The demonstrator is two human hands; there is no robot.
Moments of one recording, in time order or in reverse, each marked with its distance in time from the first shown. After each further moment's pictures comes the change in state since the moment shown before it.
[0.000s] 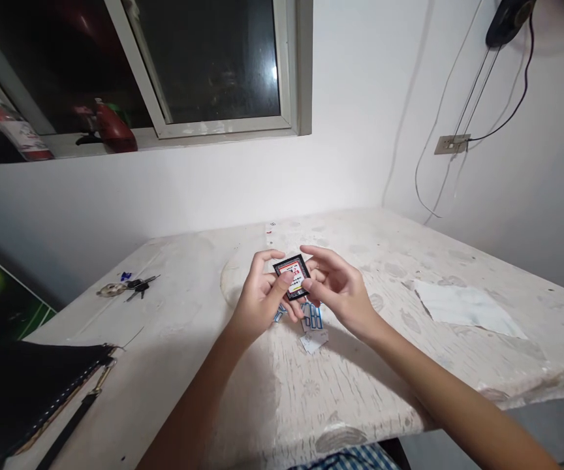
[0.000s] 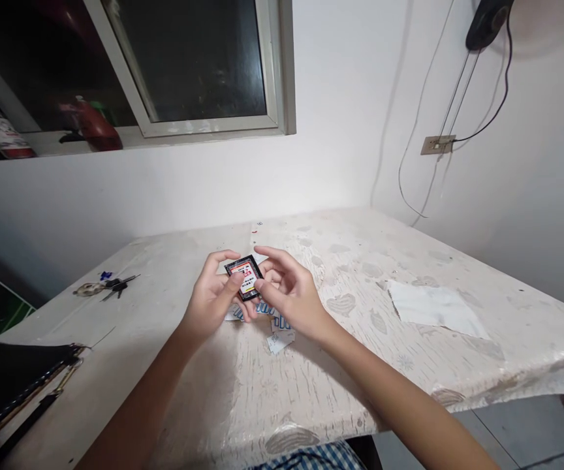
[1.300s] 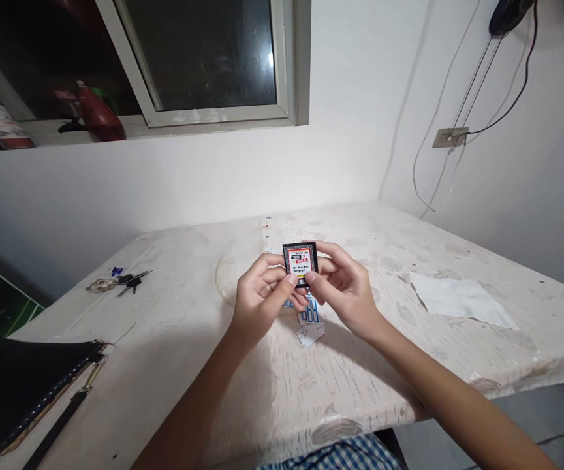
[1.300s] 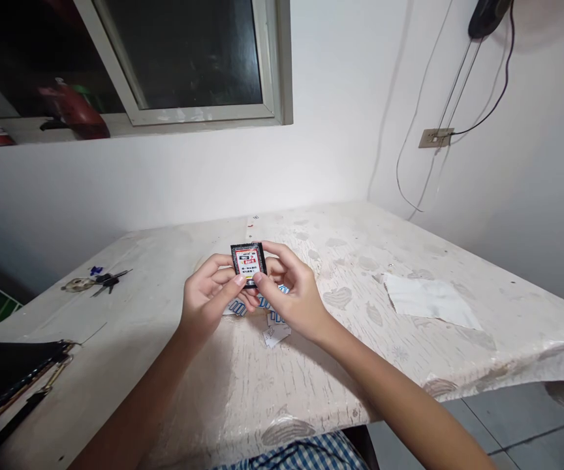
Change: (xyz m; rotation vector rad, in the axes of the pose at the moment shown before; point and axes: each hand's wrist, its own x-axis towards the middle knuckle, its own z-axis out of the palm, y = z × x) left_hand -0.008 0.001 0.011 -0.003 0.093 0.050; right_hand -0.008 -0.009 0.001 -0.115 0.064 -0.017
